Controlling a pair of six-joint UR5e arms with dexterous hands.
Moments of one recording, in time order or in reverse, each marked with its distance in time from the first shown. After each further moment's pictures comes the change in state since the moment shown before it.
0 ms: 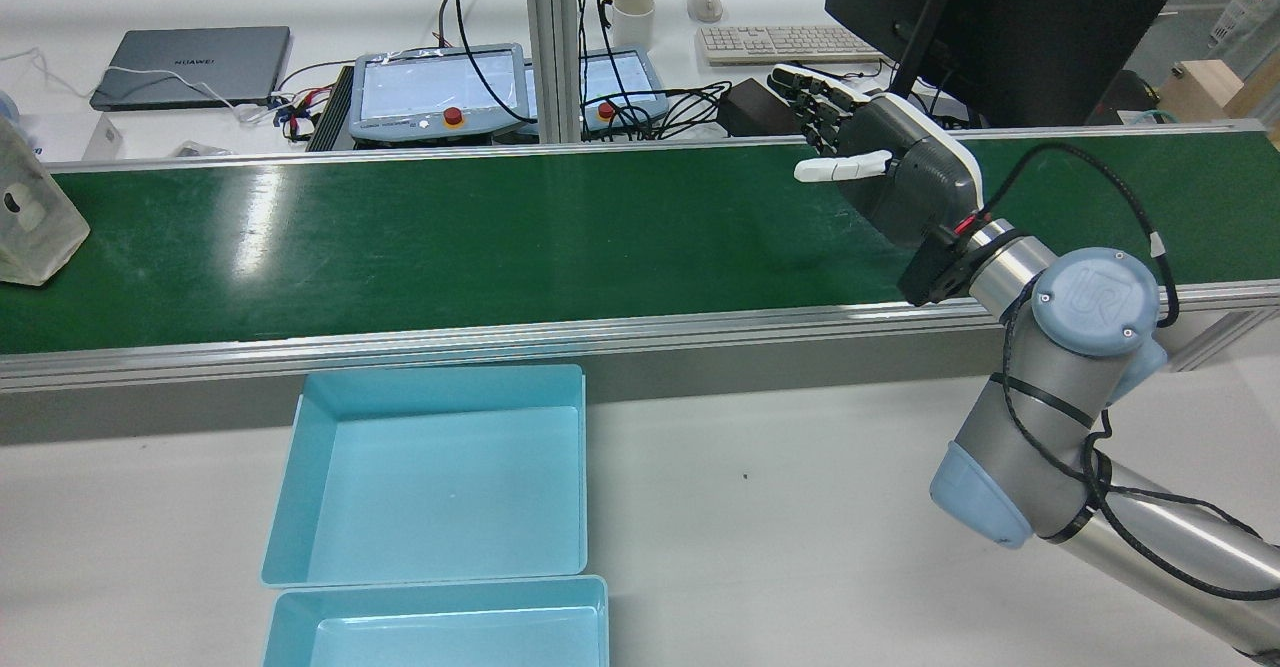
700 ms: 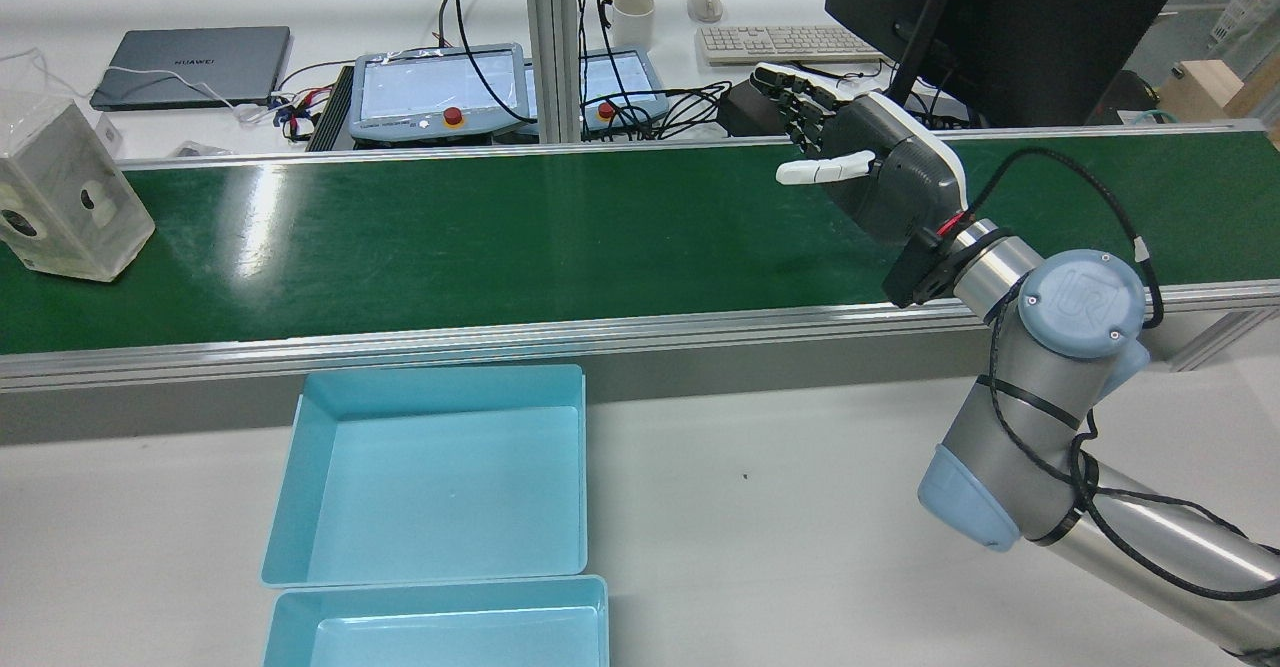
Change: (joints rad) left arm 0.000 0.000 0.000 0.000 0.000 0.000; right arm -0.010 0.017 -0.003 0.006 0.004 -0.025
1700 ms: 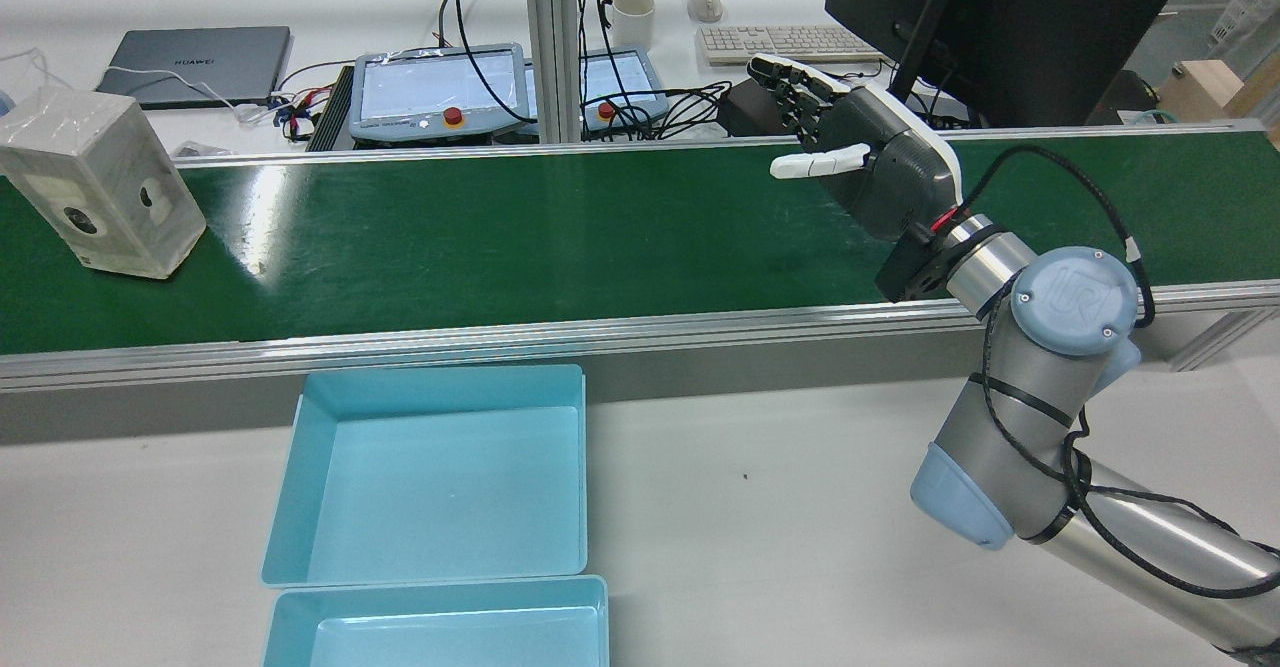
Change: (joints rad) left arm 0.000 0.000 0.000 0.000 0.000 0.000; right arm -0.002 0.008 -0.003 -0.001 0.024 -0.018
